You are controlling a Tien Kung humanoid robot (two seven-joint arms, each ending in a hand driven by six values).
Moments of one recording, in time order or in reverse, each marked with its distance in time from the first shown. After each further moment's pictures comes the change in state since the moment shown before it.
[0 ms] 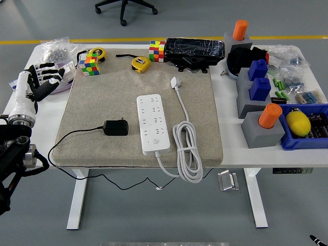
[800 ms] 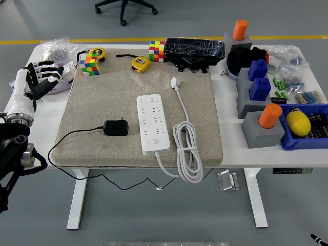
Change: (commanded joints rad) left arm 0.006 0.016 0.004 -0.024 -0.001 -0.001 -0.001; right arm 0.008 -0.015 -0.029 0.000 0.004 0.000 0.000
